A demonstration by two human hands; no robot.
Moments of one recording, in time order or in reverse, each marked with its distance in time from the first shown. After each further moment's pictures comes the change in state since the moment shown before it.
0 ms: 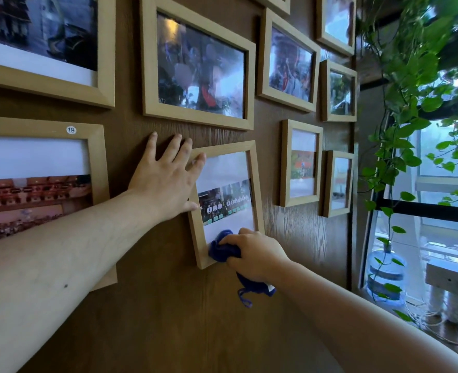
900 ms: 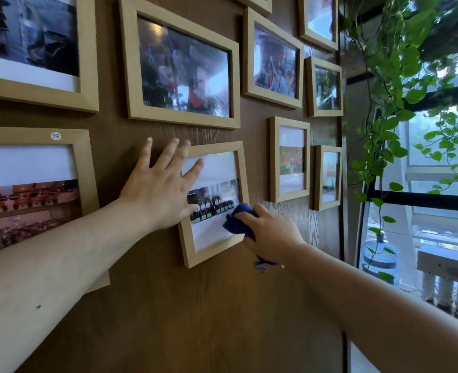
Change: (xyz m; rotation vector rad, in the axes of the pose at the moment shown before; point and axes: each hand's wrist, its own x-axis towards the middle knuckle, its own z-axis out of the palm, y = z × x) left_hand -0.011 0.009 -0.015 -0.073 0.013 0.066; right_hand -0.012 0.038 -0.026 -0.234 0.224 -0.037
